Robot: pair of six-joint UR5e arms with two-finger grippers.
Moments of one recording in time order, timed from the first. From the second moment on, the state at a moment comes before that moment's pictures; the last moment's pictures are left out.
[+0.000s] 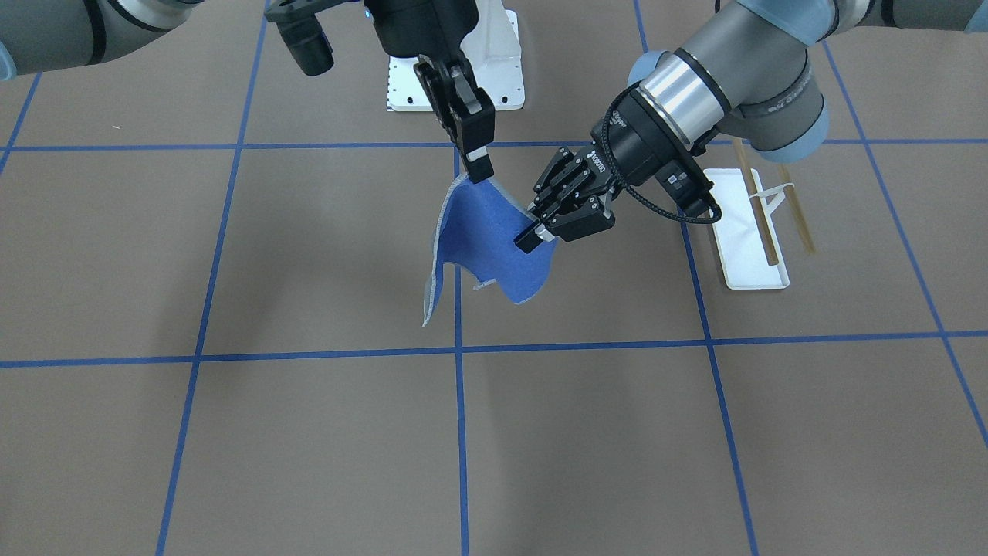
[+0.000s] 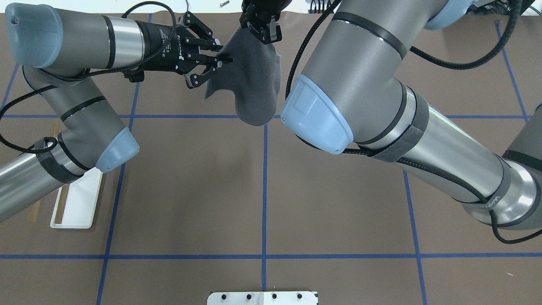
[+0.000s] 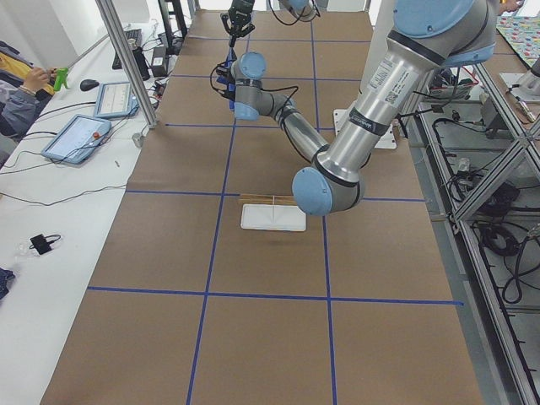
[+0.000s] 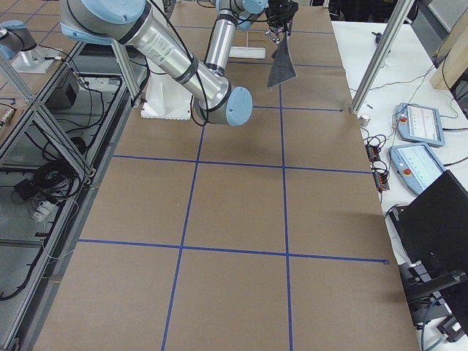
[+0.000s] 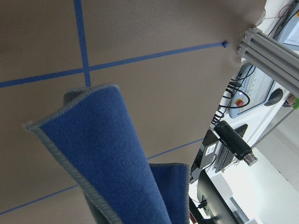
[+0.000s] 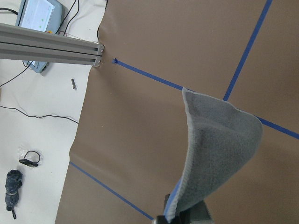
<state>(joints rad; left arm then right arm) -0.82 -2.16 -1.65 -2.59 -1.98 -2.92 0.79 -0.51 1.79 -1.75 1.90 2.34</state>
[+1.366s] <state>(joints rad) -0.82 -1.92 -1.76 -2.64 -2.12 -1.89 0.88 -0.91 2.14 -1.75 2.03 2.01</state>
